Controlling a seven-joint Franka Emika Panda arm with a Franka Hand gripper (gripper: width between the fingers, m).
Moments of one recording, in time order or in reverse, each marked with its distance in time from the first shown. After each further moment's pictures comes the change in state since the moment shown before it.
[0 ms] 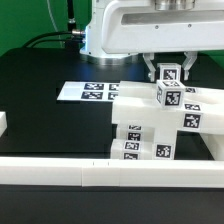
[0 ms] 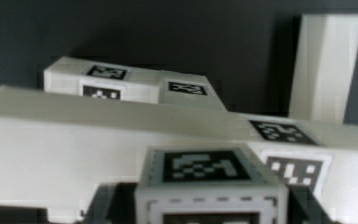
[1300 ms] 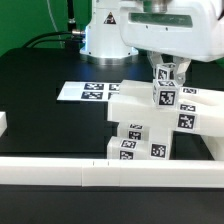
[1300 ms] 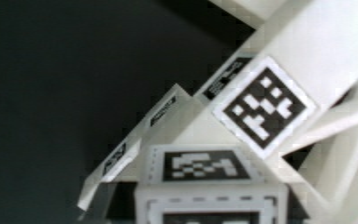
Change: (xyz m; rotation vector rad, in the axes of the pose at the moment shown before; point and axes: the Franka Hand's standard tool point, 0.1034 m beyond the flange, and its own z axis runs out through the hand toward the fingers) arm 0.001 0.000 0.001 0.080 -0.031 0.968
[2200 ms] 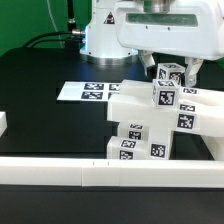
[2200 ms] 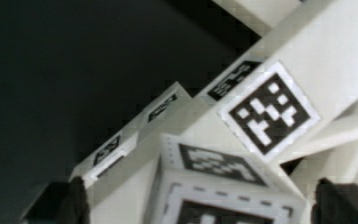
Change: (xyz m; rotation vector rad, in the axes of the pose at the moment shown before) arm 0.000 0.000 0.000 0.000 0.002 -0.214
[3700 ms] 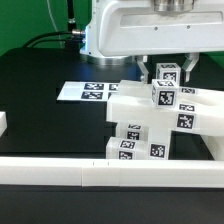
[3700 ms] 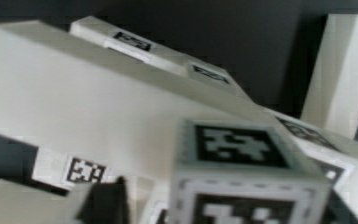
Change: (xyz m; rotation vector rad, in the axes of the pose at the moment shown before) arm 0.010 -0.002 -0.002 -0.116 0.025 -1.016
